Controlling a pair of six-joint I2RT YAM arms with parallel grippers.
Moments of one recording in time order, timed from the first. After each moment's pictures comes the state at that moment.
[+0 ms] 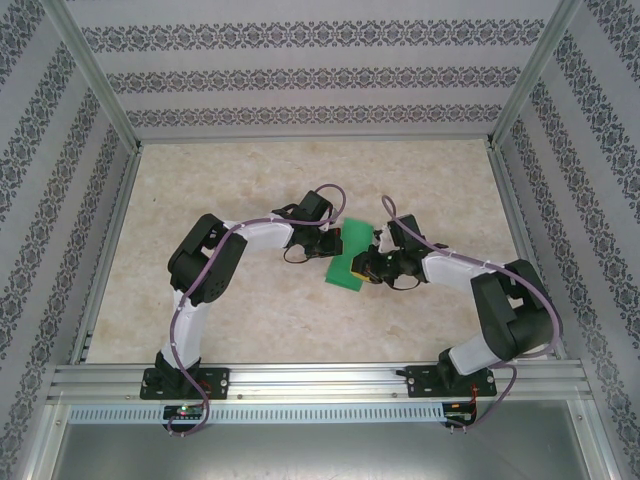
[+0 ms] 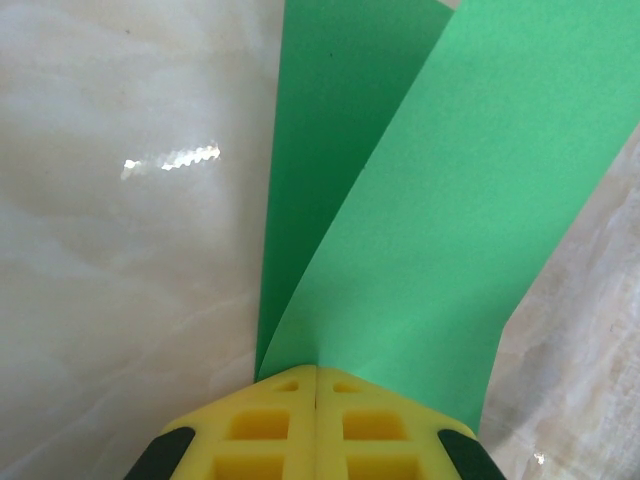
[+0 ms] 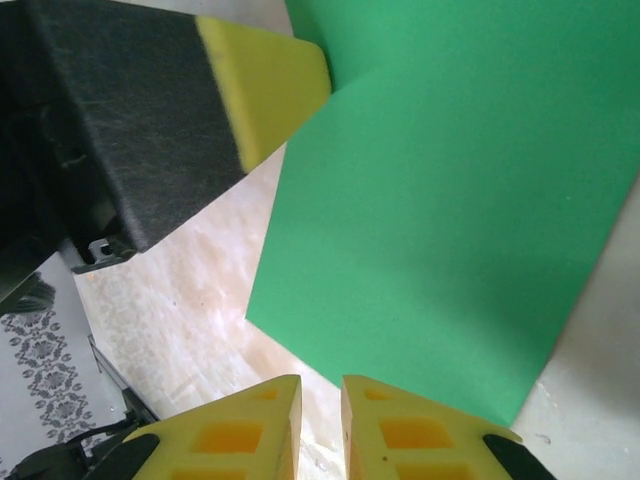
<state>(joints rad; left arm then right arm) -0.66 2.12 1.38 -0.27 0.43 -0.69 0.37 1.52 0.65 -0.14 -0.64 0.75</state>
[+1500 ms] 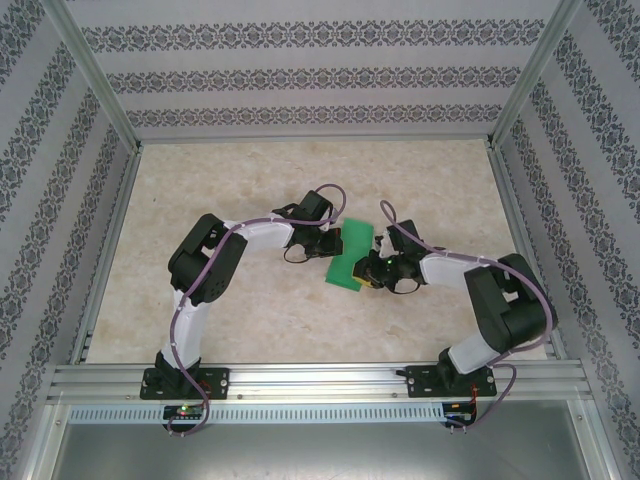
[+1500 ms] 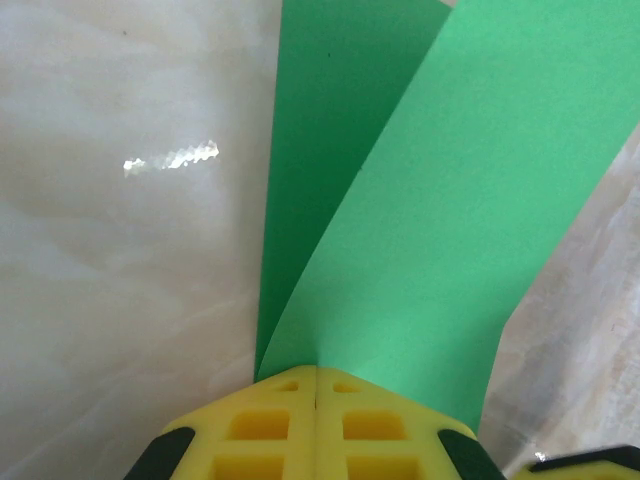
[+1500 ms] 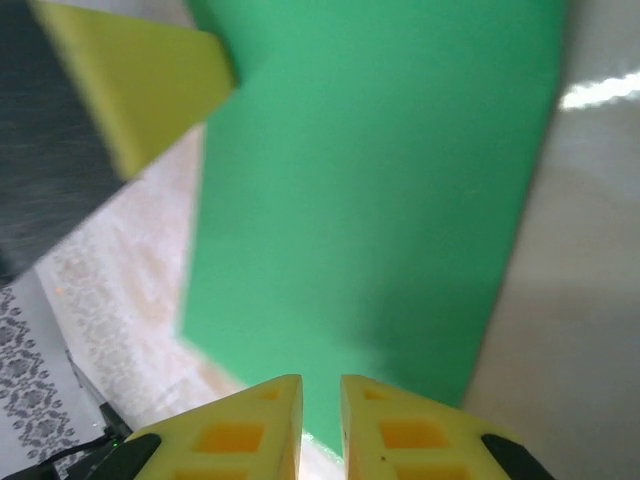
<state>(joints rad) -0.66 2.12 1.38 -0.28 0.43 -0.68 0.37 1.54 0.62 -0.11 -0.61 0.76</state>
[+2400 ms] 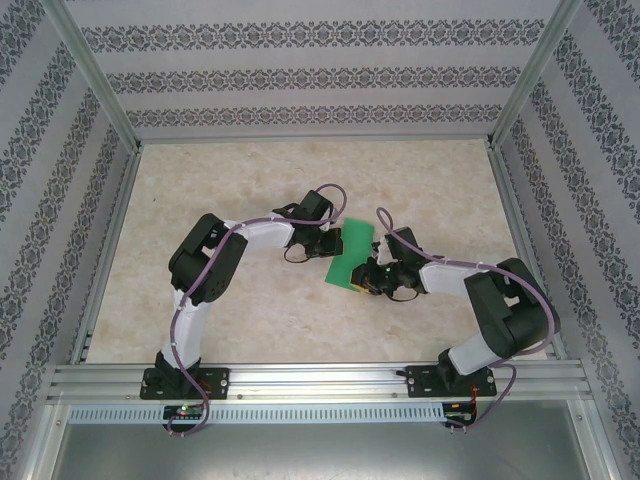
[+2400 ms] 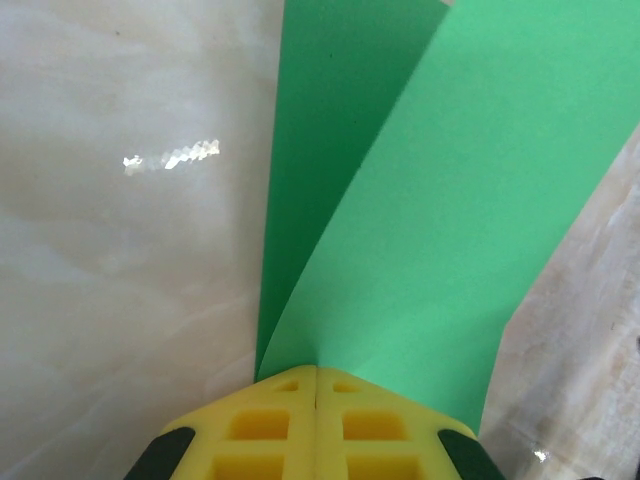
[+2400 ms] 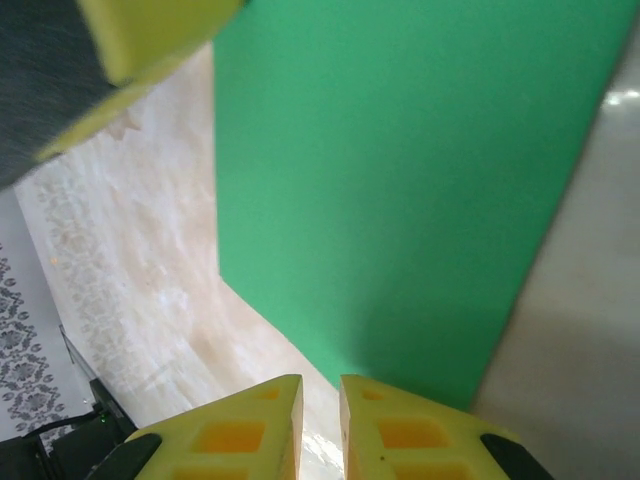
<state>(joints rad) -0.66 2.13 1.39 -0.29 0.44 -0.68 0.40 1.54 0.54 -0.02 -0.63 0.76</state>
